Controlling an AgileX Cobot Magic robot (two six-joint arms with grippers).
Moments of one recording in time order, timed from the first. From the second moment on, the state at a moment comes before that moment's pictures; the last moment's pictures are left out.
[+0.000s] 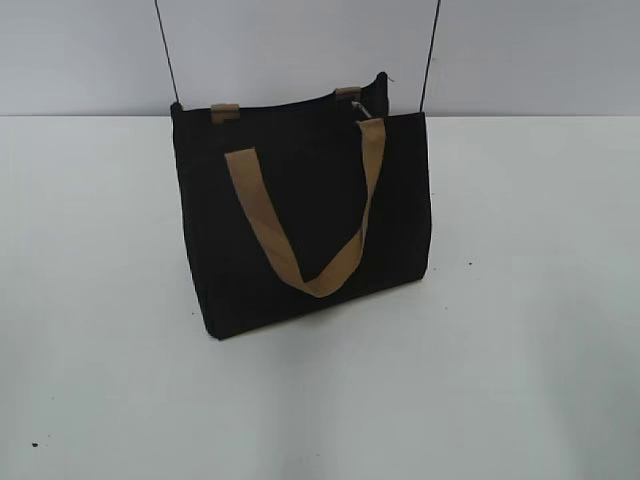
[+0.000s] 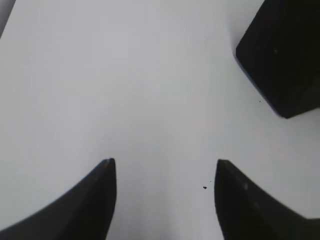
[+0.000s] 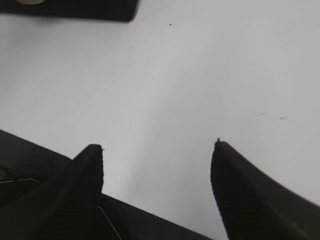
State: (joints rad) left arm 0.09 0.29 -0.57 -0.18 1.01 0.25; right arm 0.42 0.53 -0.55 -0.05 0.93 0.01
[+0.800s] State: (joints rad) left arm 0.09 -0.01 -0.54 -0.20 1.08 0.25; right arm 0.42 0.15 -0.48 0.03 1.09 -0.07
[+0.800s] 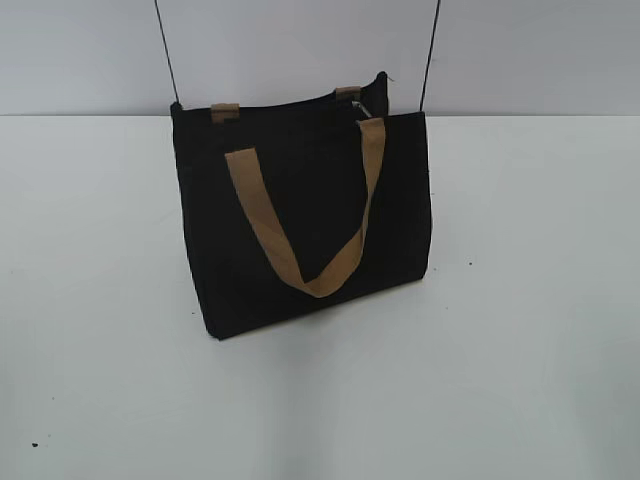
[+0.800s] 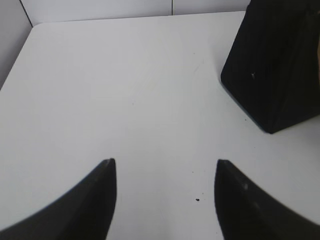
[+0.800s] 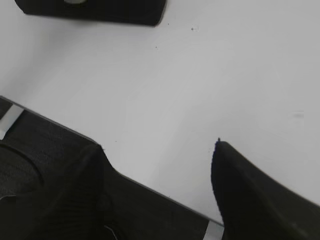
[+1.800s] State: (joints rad) left arm 0.09 -0.01 -0.54 -0.20 1.08 0.25; right arm 0.15 -0.01 -0.48 0.06 1.10 -0.07
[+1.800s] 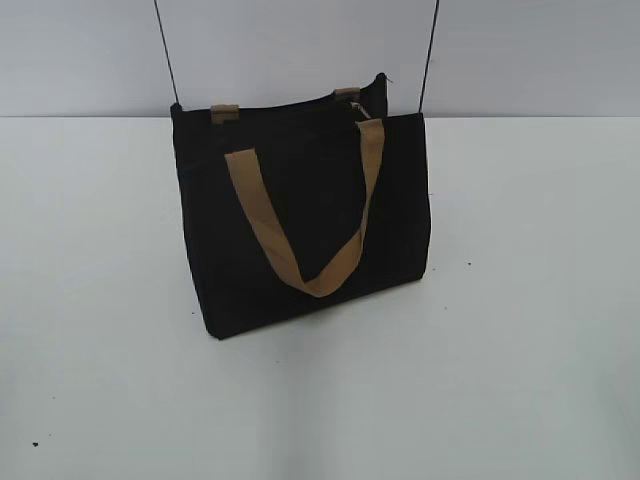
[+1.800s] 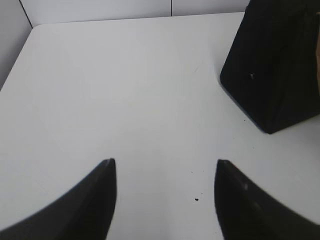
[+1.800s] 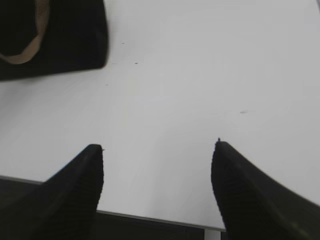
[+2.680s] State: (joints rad) left arm 0.09 -0.01 -0.54 -0.20 1.08 0.25; right arm -0.02 -0.01 -0.48 0.07 1.10 -0.07
